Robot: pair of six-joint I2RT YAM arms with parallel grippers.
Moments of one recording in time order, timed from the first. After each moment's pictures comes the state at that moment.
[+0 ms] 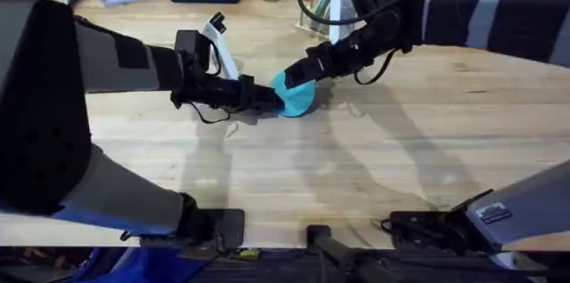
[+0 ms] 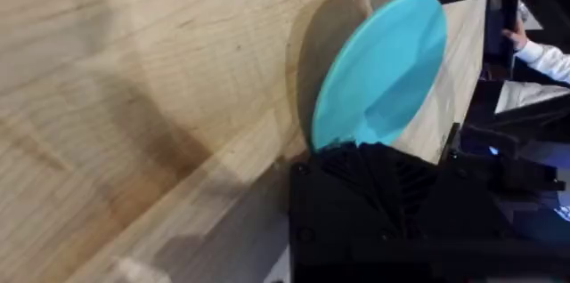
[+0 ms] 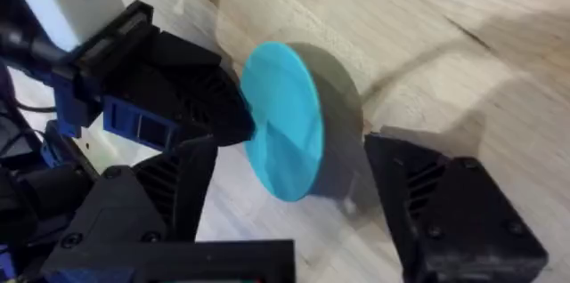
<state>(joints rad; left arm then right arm) -0.01 1.72 0.69 -0.33 1.01 0.05 0.44 1.77 1.15 -0.54 -0.56 0.06</state>
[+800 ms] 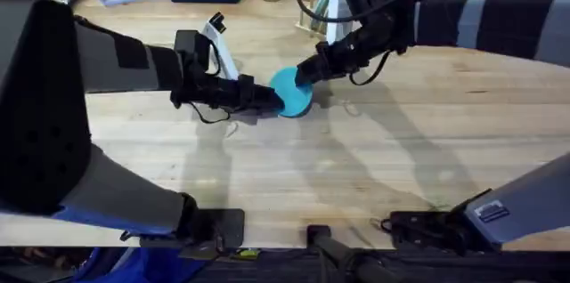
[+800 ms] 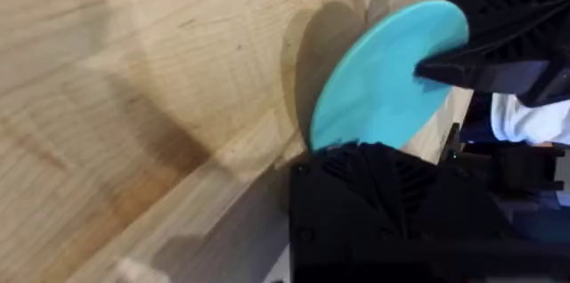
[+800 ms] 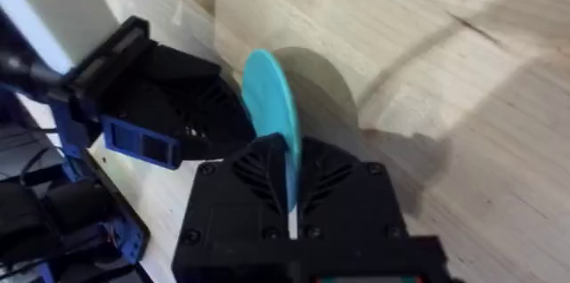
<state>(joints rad) -0.01 1.72 0.69 -0.33 1.01 0.05 0.44 1.80 1.16 -0.52 -0.57 0.14</state>
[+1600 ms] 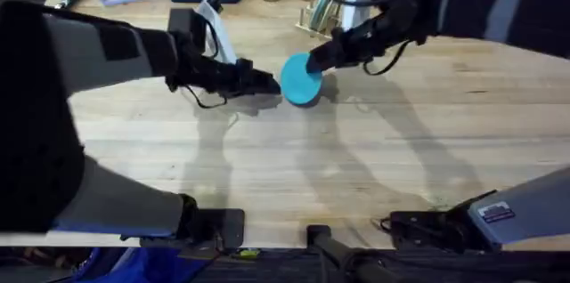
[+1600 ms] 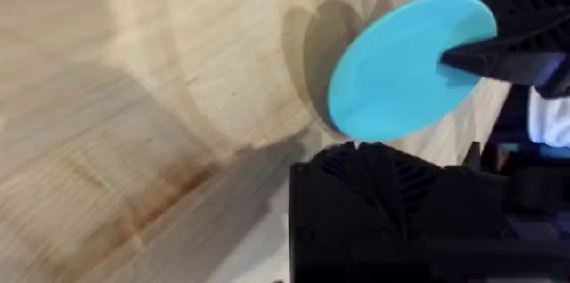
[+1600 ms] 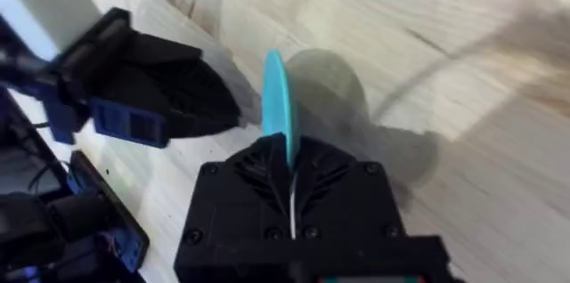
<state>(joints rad) -0.01 1.67 0.80 -0.42 0.92 0.03 0.37 1.74 1.17 -0.54 -0.58 0.12</state>
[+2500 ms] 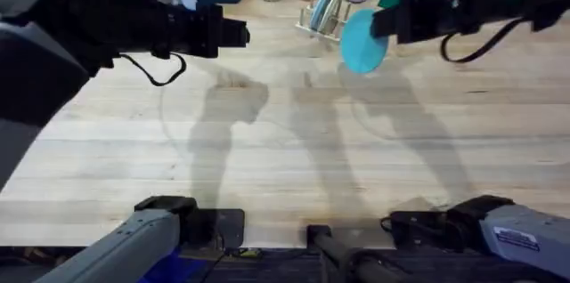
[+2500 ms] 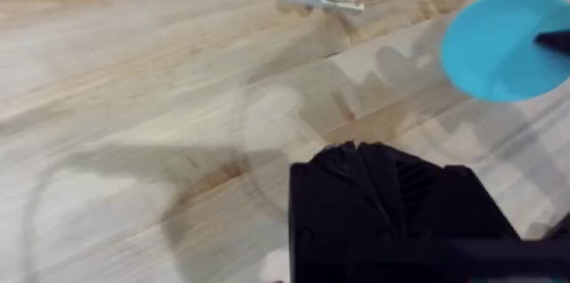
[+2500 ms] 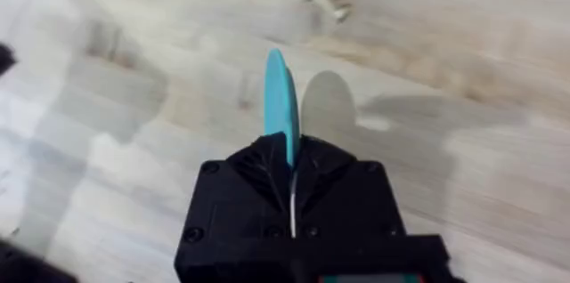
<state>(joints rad) -0.02 1.16 0.99 -0.69 0.55 0.05 0.32 1.32 1.23 -0.84 -0.13 0.12</state>
